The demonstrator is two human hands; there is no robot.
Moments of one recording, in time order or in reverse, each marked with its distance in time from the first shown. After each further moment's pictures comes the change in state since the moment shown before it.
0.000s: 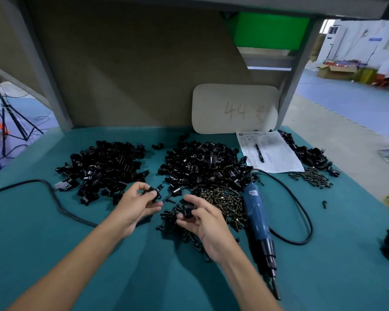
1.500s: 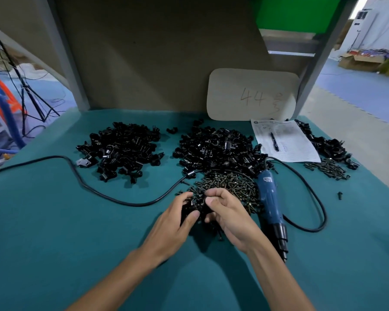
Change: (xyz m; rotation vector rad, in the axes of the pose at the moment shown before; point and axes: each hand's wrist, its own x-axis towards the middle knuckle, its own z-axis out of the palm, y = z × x) left_hand -0.066 -0.086 0.013 0.733 -0.180 0.562; right_hand -0.018 0.003 -0.021 -0.283 -0.092 -0.034
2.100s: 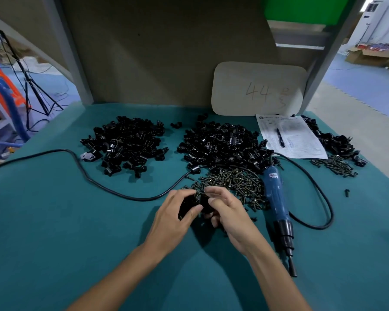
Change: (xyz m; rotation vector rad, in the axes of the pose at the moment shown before) left_hand -0.002 0.003 -0.005 -0.022 0.173 0.036; right_hand -0.001 0.013 0.012 -0.103 0.073 -0.001
